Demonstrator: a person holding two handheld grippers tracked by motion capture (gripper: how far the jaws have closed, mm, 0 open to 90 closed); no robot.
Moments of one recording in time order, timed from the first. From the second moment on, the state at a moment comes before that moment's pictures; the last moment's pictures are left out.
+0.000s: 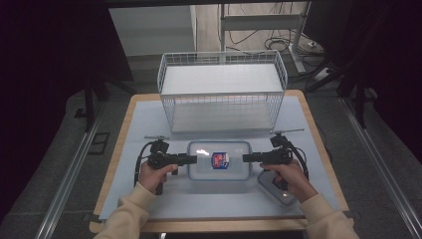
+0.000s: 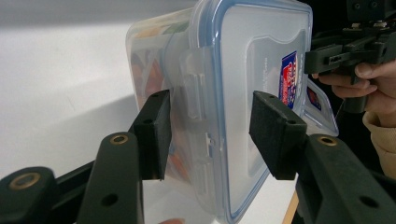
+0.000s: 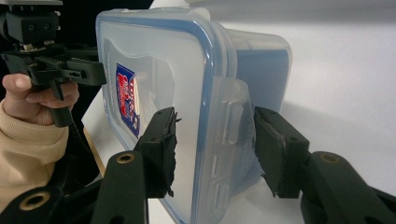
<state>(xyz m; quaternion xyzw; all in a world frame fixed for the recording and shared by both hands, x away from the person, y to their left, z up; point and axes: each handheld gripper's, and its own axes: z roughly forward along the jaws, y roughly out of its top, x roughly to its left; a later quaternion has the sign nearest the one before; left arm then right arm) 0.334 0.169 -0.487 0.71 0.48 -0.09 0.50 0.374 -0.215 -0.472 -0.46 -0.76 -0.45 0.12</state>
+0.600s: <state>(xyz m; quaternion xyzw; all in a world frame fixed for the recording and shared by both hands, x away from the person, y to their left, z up) 0.346 0.166 -0.429 0.72 0.44 -0.03 0.53 0.380 -0.219 -0.413 -0.42 -0.76 -0.49 0.06</state>
